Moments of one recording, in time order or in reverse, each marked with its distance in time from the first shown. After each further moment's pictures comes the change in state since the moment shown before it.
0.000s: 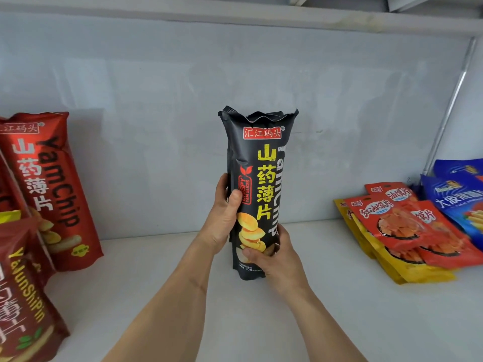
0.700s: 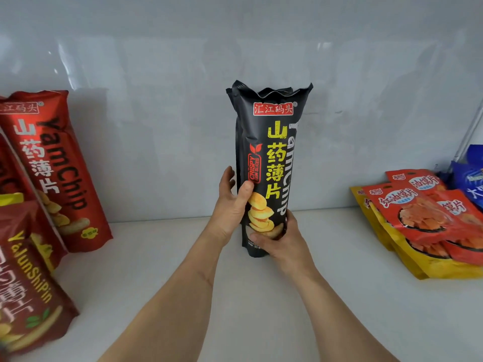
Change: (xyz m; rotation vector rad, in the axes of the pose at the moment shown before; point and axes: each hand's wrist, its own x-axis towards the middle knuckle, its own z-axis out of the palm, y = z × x) left_hand 0.002 -0.017 -0.001 0.106 0.138 -0.089; right_hand 0.028 0.017 0.000 -0.080 0.008 0.028
